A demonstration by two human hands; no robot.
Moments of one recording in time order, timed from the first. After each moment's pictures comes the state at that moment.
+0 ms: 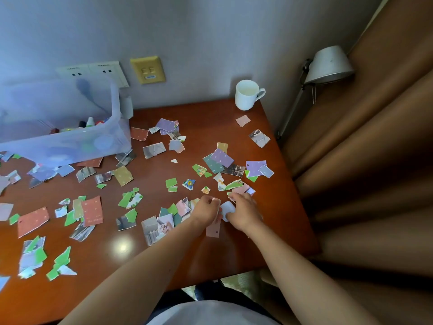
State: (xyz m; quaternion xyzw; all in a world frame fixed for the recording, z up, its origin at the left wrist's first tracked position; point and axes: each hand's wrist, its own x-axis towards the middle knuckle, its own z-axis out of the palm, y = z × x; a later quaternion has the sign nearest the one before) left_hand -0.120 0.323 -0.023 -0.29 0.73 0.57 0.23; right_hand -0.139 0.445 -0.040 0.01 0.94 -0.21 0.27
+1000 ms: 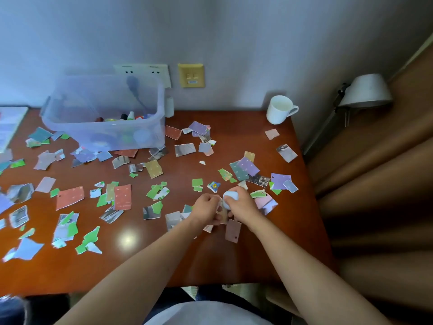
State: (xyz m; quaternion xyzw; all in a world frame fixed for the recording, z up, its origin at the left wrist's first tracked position) left_hand -0.104 0.266 -0.005 -0.33 0.68 0.63 0.19; right_hand -0.149 0.381 -0.008 0.03 0.86 -0.40 0.31
